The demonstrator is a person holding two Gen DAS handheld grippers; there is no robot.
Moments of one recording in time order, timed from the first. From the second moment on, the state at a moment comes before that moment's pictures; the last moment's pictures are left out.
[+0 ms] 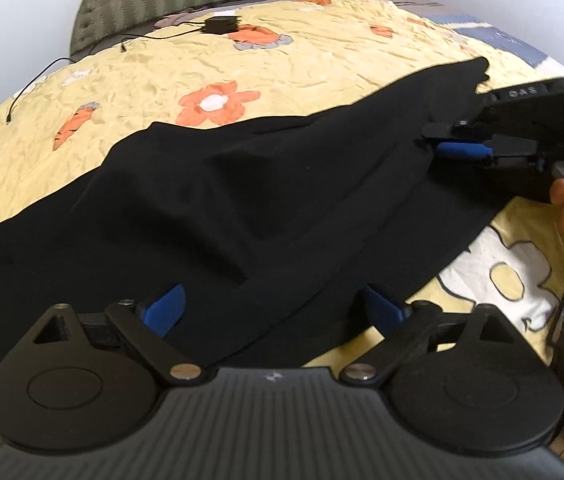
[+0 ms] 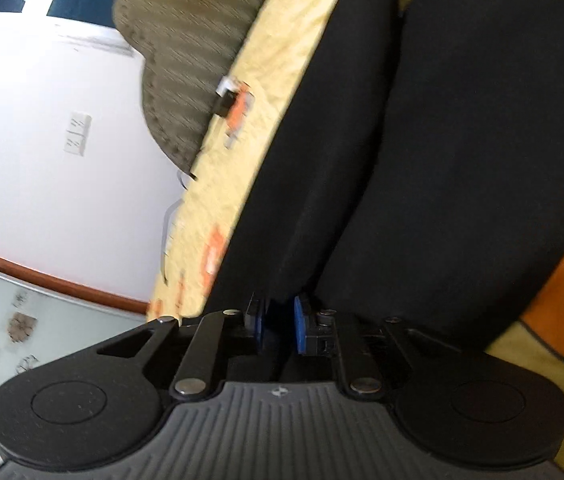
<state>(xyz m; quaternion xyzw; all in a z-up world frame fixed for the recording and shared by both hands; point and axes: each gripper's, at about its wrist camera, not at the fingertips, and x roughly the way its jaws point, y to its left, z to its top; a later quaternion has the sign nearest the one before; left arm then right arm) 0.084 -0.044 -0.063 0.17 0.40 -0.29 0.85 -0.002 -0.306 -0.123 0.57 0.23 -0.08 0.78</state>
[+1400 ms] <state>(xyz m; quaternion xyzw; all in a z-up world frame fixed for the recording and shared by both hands) 0.087 -0.132 -0.049 0.09 0.41 -0.32 0.85 -0.033 -0.466 -0.083 0.46 0.23 -0.22 0.83</state>
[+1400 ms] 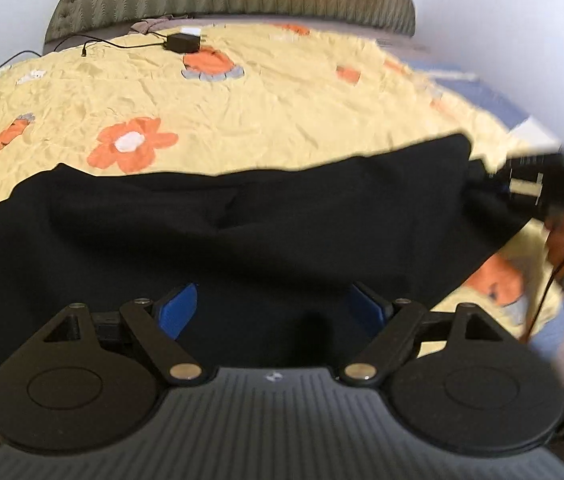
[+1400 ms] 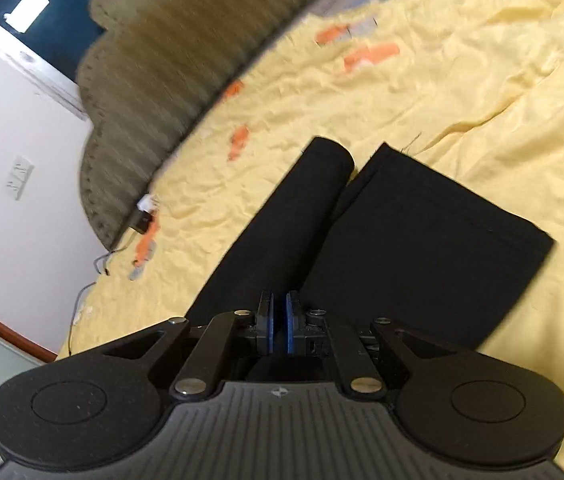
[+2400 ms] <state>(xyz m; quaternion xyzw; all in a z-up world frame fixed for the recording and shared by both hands) 0.092 -0.147 -0.066 0.08 0.44 -0.30 0.84 0.017 -0.570 -0.074 0.32 0.29 -0.12 0.89</state>
